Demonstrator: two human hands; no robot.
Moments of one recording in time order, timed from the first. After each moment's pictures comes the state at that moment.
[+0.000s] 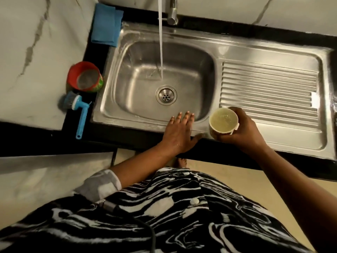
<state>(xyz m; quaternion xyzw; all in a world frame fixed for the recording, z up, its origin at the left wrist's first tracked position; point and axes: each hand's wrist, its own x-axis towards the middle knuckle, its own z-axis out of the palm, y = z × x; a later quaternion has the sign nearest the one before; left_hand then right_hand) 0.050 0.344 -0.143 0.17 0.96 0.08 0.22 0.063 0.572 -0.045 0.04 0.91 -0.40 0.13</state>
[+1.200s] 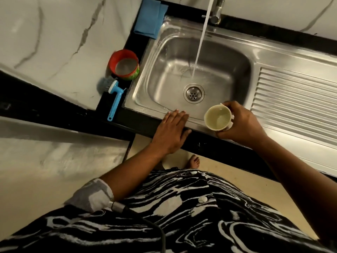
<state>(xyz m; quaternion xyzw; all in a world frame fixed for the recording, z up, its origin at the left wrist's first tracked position) 0.091 0.225 -0.149 0.13 0.98 0.11 0.10 0.027 0.486 -0.049 -0.12 0.94 -0.28 0.16</state>
